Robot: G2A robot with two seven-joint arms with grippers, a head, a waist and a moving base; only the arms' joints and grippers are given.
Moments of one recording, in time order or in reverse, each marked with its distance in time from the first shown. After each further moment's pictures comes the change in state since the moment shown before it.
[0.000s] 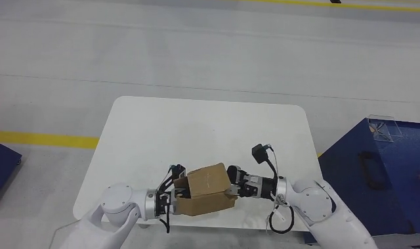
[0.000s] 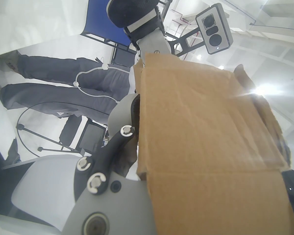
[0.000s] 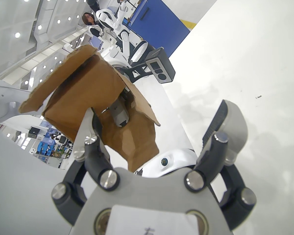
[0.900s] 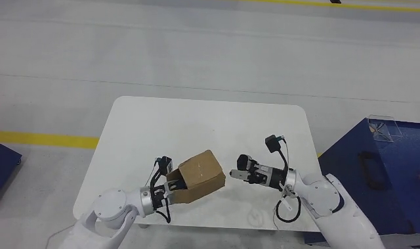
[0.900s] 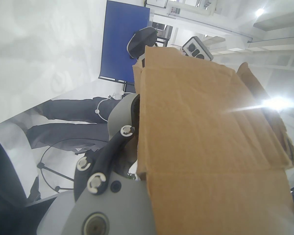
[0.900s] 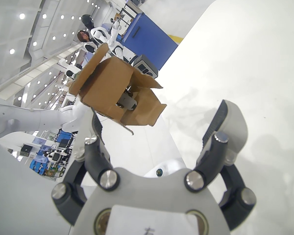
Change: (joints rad) left arm 0.056 0.007 -0.059 -0.016 0.068 -0.133 0.202; right arm -0.001 0.003 0.085 0.050 0.012 0.004 -0.020
